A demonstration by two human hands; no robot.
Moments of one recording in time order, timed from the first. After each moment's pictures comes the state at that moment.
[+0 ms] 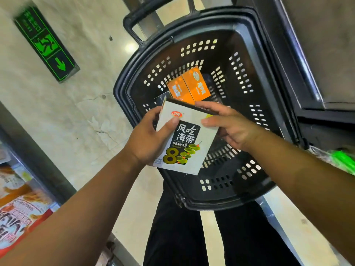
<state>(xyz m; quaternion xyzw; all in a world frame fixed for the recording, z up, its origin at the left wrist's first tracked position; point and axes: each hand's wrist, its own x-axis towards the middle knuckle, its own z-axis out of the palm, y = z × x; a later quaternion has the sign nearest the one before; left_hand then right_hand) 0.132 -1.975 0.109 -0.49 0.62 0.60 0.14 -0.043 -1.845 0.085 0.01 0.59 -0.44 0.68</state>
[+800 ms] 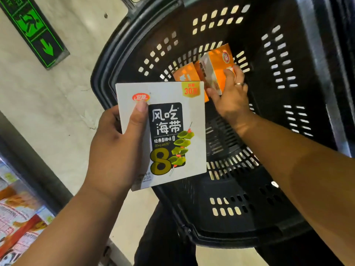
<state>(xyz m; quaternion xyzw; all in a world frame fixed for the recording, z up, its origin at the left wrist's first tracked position) 0.143 -1.984 0.078 -0.66 0.57 0.48 0.01 -0.059 -1.872 -0.134 -0.26 0.90 -0.12 0.34</state>
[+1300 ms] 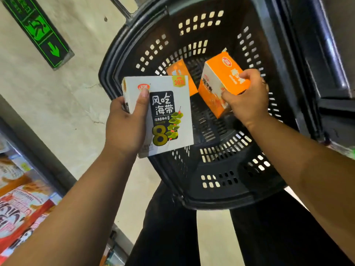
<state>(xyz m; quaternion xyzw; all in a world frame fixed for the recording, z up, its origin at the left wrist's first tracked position) 0.127 -1.976 0.082 -0.68 0.57 0.46 0.02 -0.073 -1.816 -0.028 -0.14 0.91 -0.27 0.29</state>
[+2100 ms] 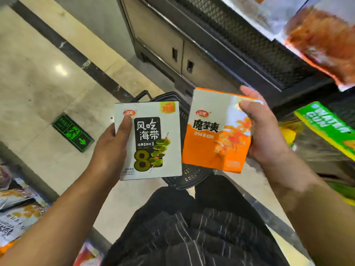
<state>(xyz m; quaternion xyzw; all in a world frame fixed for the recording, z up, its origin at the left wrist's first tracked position) 0.129 -1.953 0.496 -0.51 0.64 0.57 0.02 -0.024 -1.727 0.500 0.10 0.62 -0.72 0.30</state>
